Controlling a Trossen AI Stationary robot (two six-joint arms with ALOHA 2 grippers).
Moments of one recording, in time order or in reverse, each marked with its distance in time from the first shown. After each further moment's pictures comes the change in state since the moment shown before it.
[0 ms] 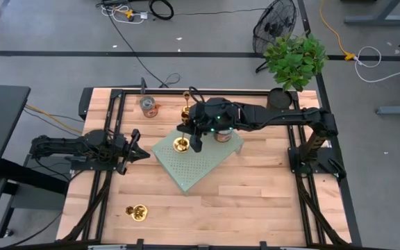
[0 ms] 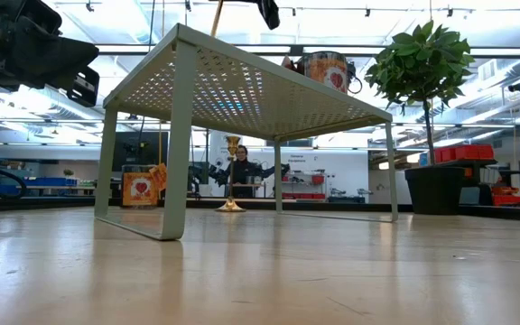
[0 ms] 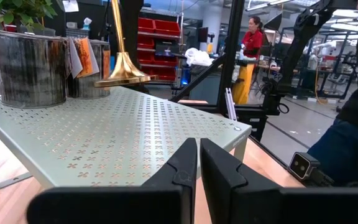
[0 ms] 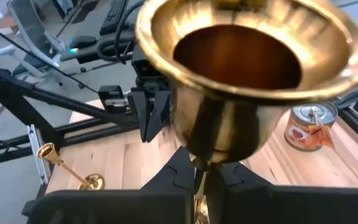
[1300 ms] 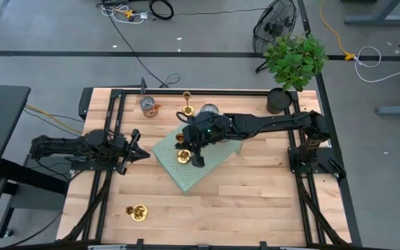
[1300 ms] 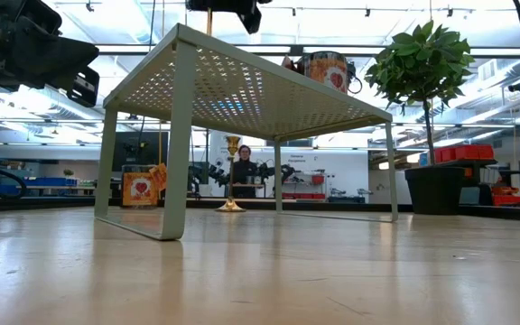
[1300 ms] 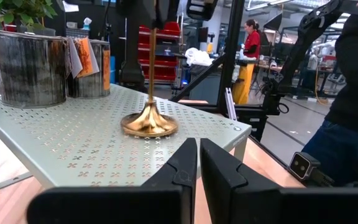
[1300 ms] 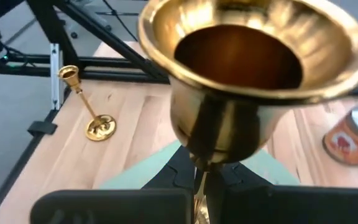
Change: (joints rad) left arm 0.000 0.000 0.000 0.000 0.000 0.000; right arm 0.044 0.079 -0.001 -0.047 -0.109 -0.253
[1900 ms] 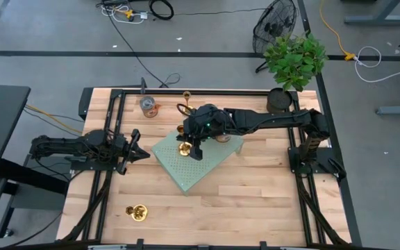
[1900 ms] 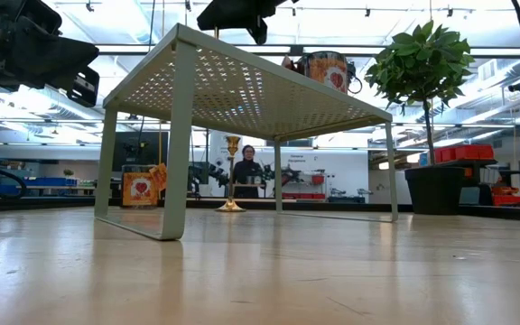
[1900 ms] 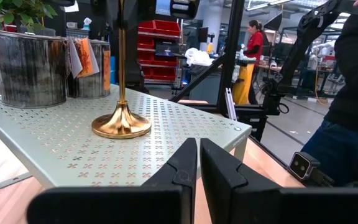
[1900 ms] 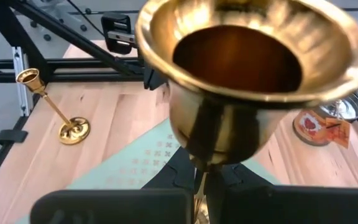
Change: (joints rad) left arm 0.000 0.000 0.000 0.000 0.000 0.000; right arm -0.035 -0.001 0.000 -0.021 0.046 0.029
